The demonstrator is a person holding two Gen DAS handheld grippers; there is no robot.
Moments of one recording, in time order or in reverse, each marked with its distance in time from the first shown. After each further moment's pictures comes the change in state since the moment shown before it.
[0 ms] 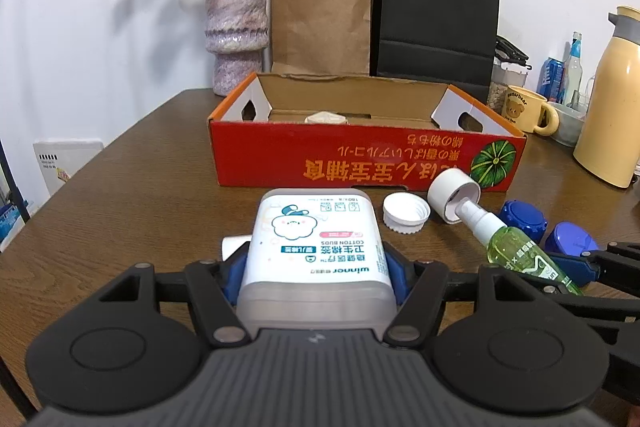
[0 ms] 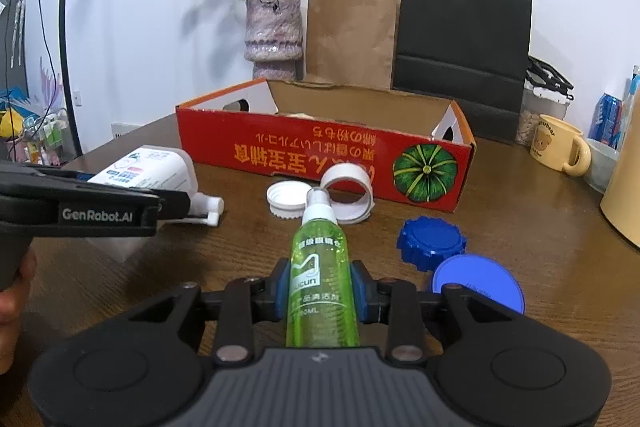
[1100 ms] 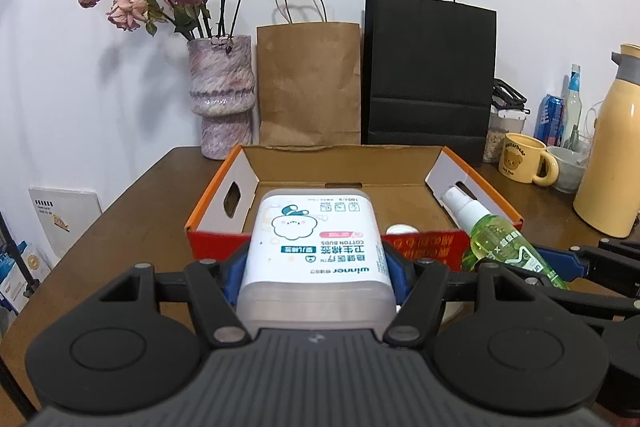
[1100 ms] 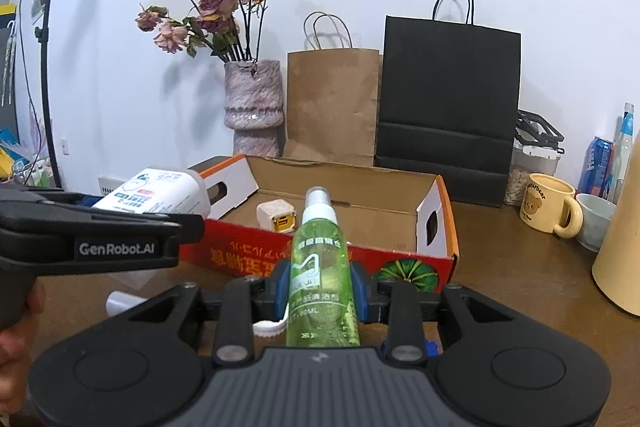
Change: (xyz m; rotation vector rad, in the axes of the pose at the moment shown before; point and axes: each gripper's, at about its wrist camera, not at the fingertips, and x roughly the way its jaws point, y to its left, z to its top) left arm 0.012 -0.017 0.074 0.023 -0.089 -0.006; right arm 0.011 -0.019 0.069 0.031 -0.128 -0.028
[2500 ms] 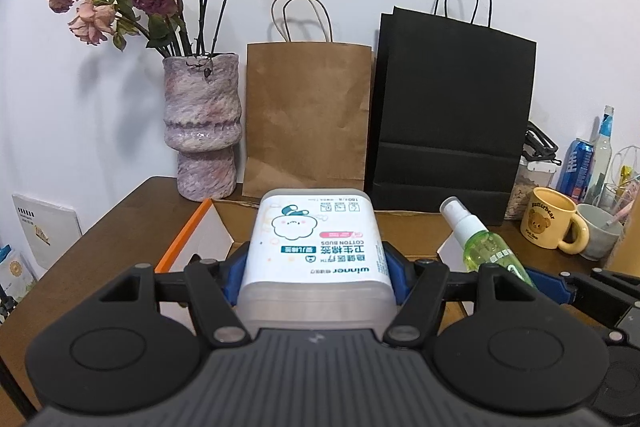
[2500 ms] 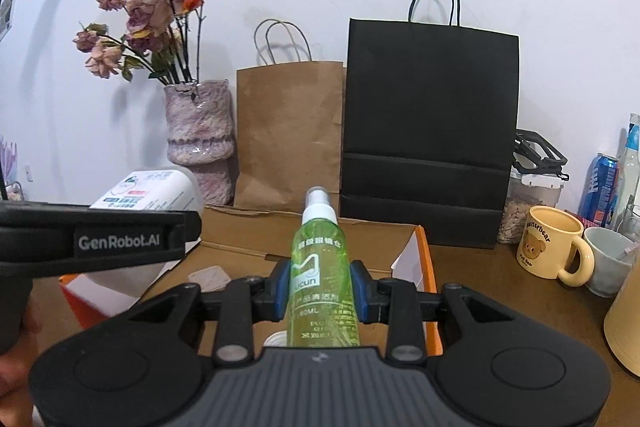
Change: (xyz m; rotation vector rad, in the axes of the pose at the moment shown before) left arm 0.099 -0.015 0.069 -0.062 -0.037 0.011; right arm 0.099 -0.041 0.059 0.038 -0.033 -0.072
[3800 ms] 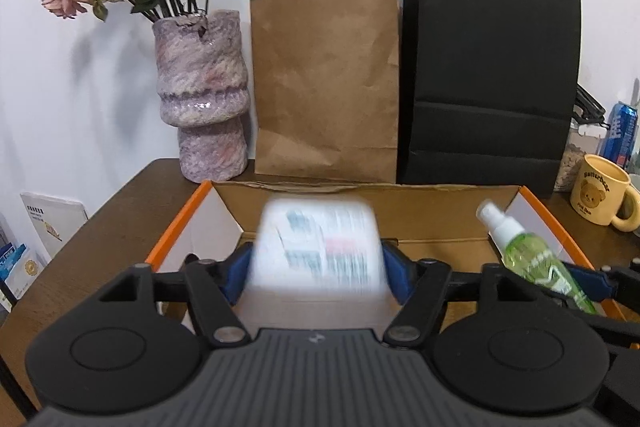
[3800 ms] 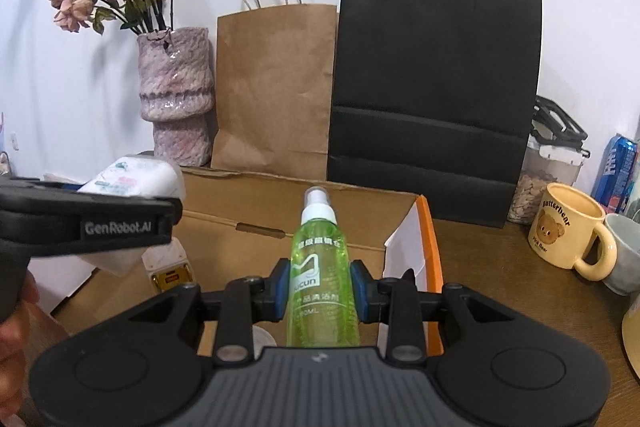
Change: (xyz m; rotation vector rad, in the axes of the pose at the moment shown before) left arm 0.071 0.004 -0.001 0.044 0.081 0.084; right arm 0.064 -0.013 0.000 -0.023 0.127 -0.008
